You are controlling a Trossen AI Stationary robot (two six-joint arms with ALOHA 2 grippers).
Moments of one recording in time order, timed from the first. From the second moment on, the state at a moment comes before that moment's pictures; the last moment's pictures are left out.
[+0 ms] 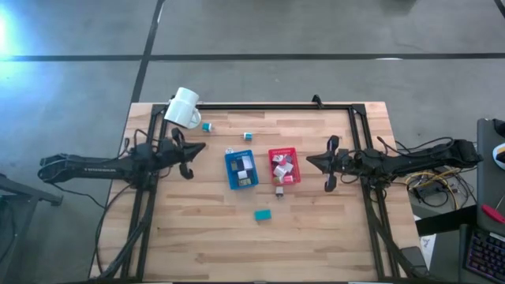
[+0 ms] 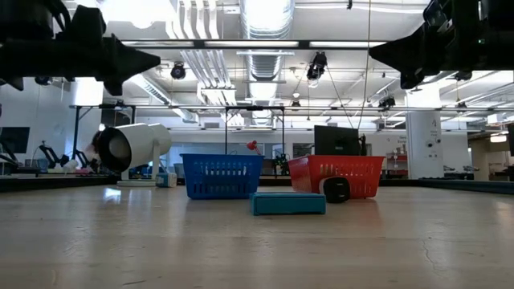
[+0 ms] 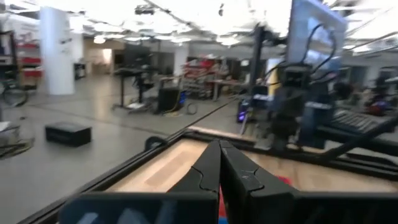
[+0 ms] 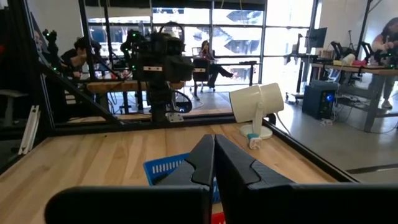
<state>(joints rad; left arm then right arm) 0.13 0.52 0.05 0.62 -0.19 -0.04 0.06 0.69 0.10 0.67 0.24 0.02</state>
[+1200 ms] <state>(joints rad) 0.30 0.99 0.37 0.06 -0.52 -0.11 0.07 0.69 0.10 0.66 0.24 -0.06</state>
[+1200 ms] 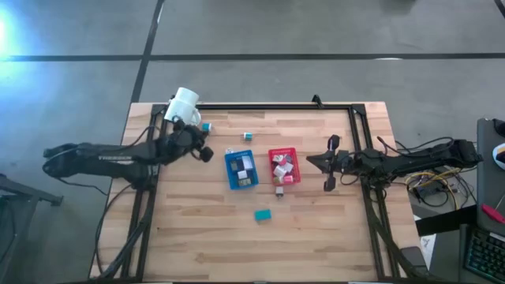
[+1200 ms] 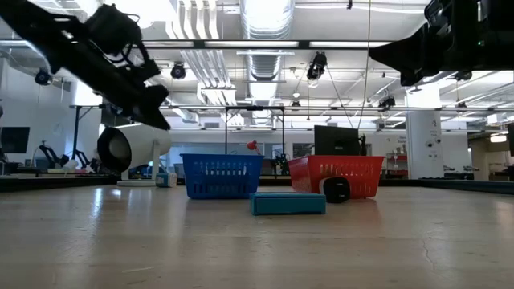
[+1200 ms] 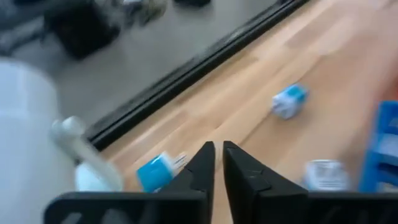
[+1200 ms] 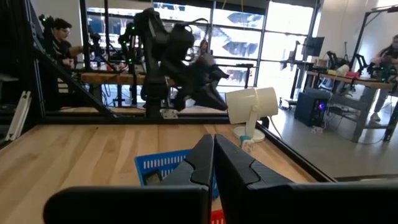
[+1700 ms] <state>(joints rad) 0.53 1.46 0.93 -0.48 -0.40 0.30 0.07 0.69 0.10 0.54 0.24 -0.03</state>
